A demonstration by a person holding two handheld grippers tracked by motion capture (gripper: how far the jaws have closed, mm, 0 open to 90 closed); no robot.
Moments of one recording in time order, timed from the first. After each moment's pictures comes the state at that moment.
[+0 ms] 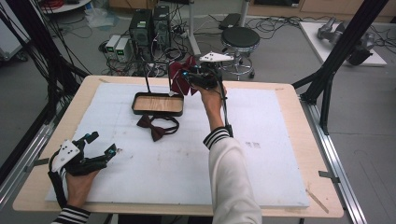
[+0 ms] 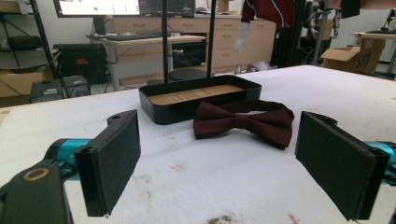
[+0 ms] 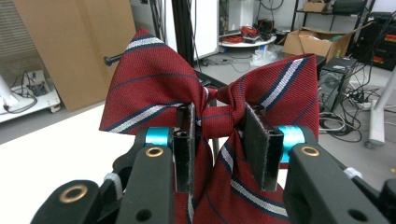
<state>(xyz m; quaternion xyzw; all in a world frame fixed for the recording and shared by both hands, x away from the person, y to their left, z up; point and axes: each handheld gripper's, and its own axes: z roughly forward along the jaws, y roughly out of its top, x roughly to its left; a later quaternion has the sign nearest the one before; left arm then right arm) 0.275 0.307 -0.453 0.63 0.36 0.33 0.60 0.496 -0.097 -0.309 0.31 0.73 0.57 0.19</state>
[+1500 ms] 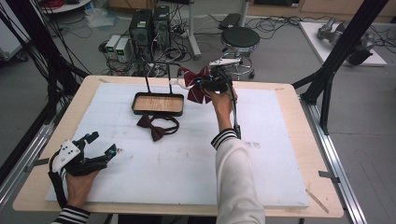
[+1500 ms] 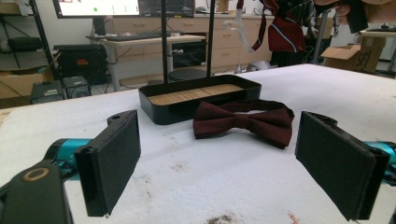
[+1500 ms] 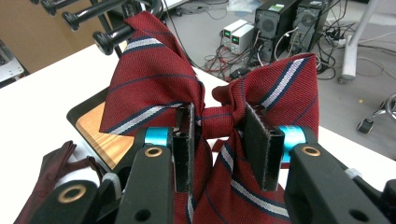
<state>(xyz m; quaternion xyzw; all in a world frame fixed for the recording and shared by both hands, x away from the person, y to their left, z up) 0.275 0.306 -0.453 0.63 0.35 0.33 0.60 0.511 -0.131 -0.333 0.38 0.77 0.48 0.18</state>
